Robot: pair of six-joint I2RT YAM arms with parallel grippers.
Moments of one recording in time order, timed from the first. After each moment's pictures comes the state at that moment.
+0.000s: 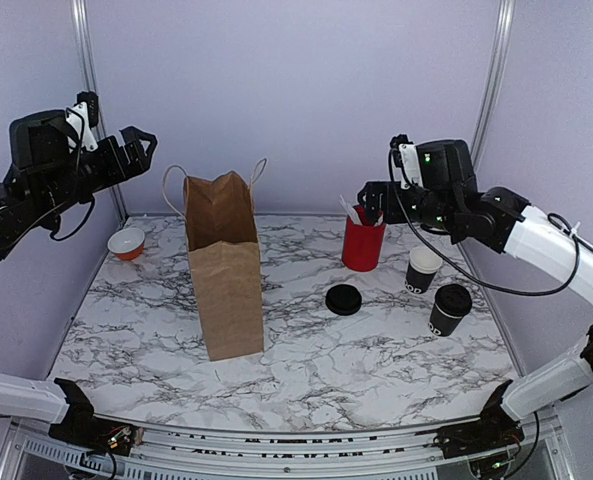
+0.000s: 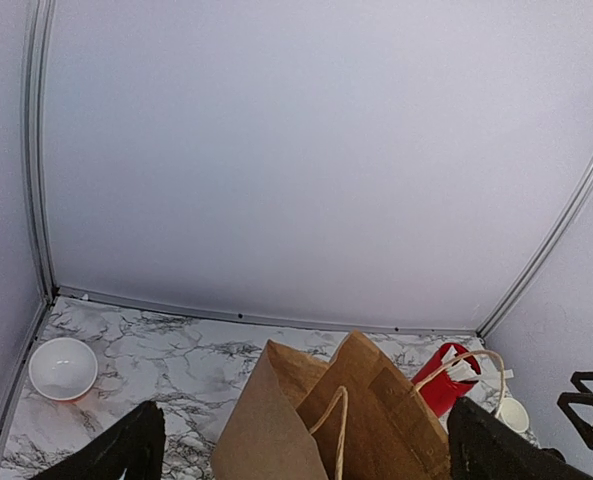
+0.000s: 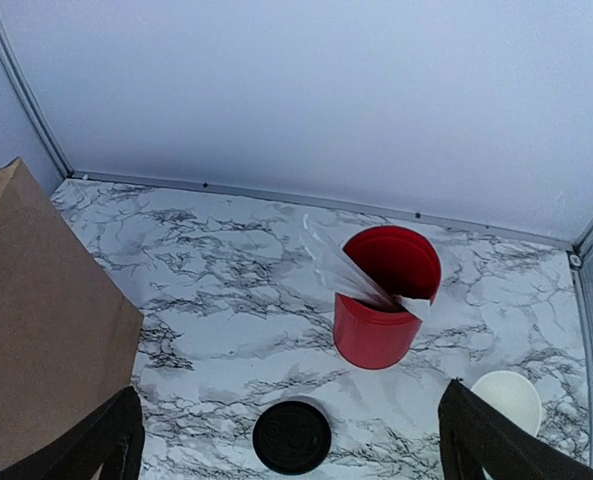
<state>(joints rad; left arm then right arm) -0.63 1.06 1.39 -0.49 -0.40 -0.39 0.72 1.34 1.36 -0.43 0.34 0.26</state>
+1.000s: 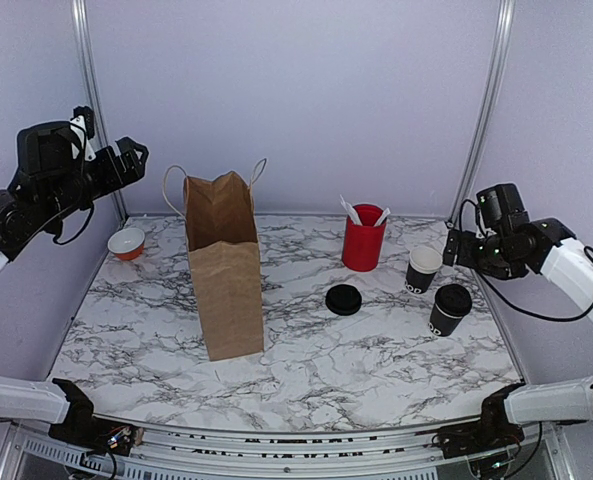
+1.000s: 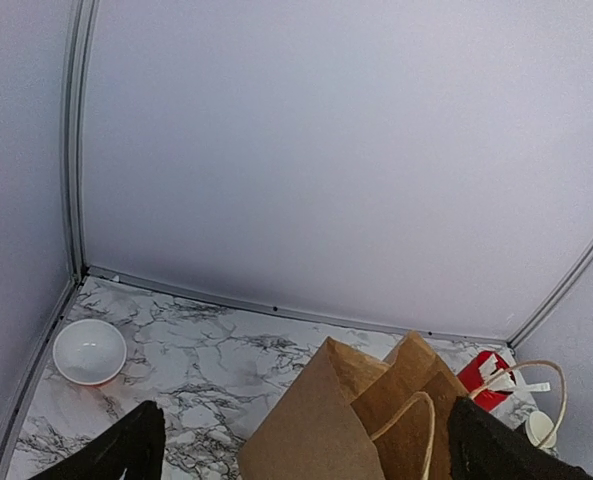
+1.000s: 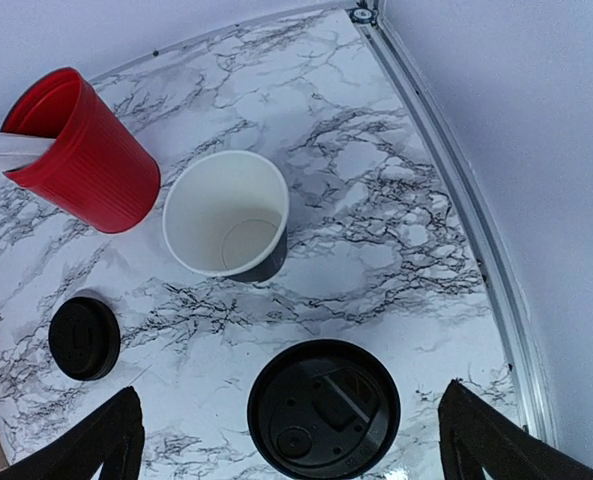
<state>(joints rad) -0.53 1.05 1.32 -0.47 -0.39 -0.42 0.28 1.09 1.08 -0.82 0.29 0.47</state>
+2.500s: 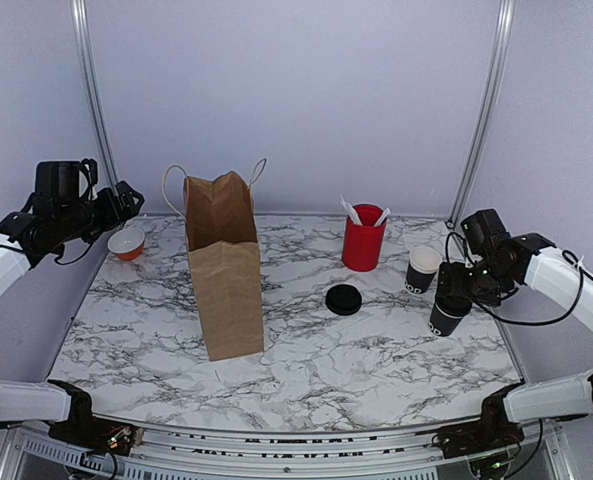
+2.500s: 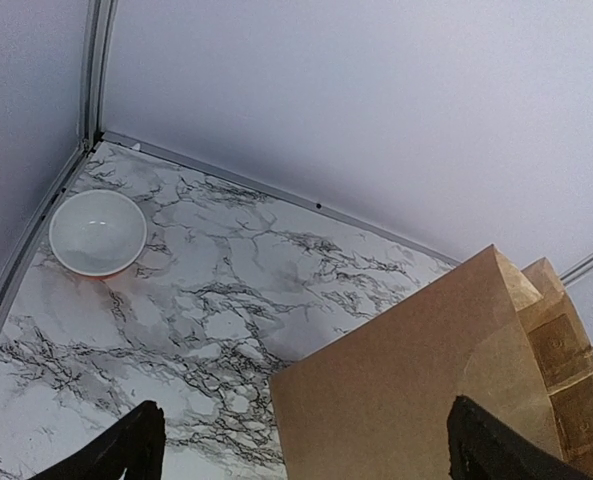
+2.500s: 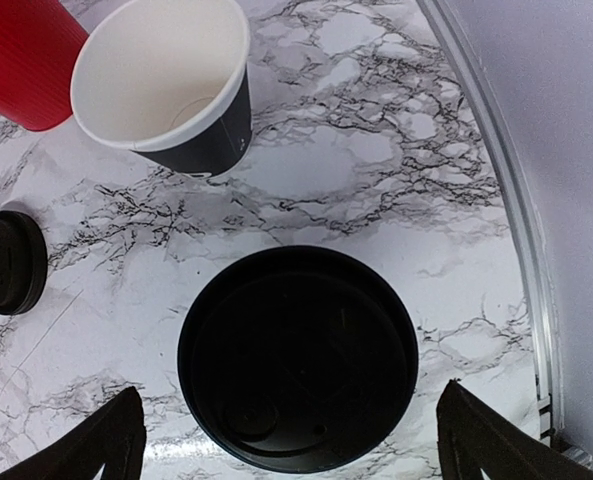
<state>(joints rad) -0.21 1.07 1.09 -0.47 -0.02 -0.52 0.27 1.14 0.94 -0.86 0.23 0.47</state>
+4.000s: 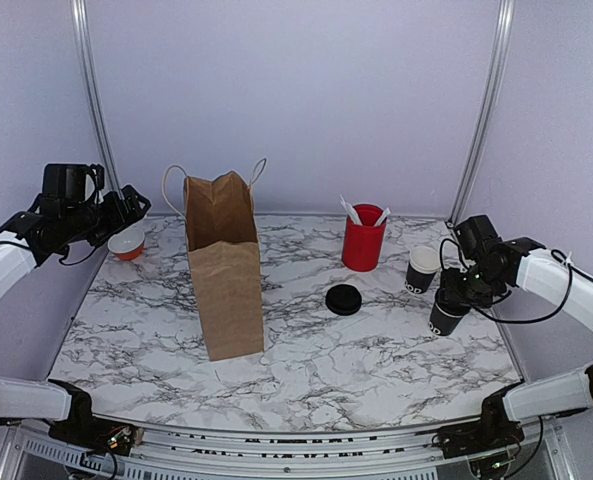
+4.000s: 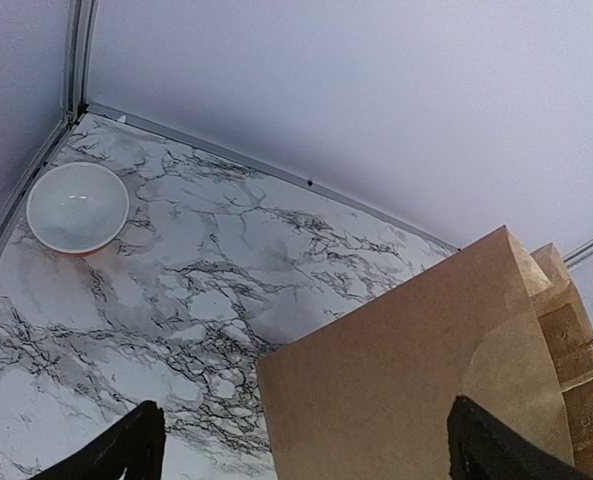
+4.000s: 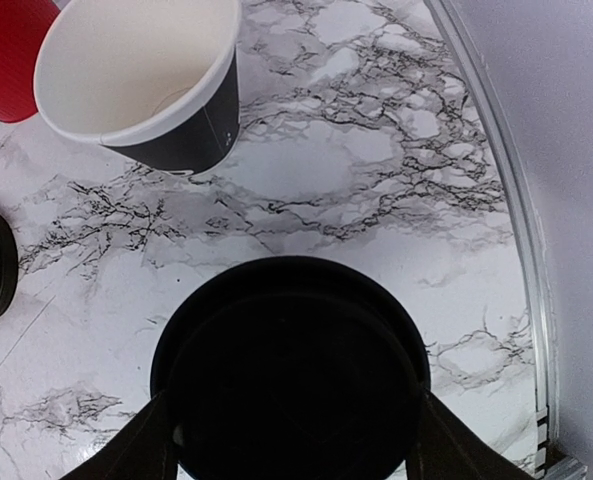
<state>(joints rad) -0.20 1.10 1.07 -0.46 0.03 -0.55 0.26 1.19 0.89 -0.79 0.26 0.45</state>
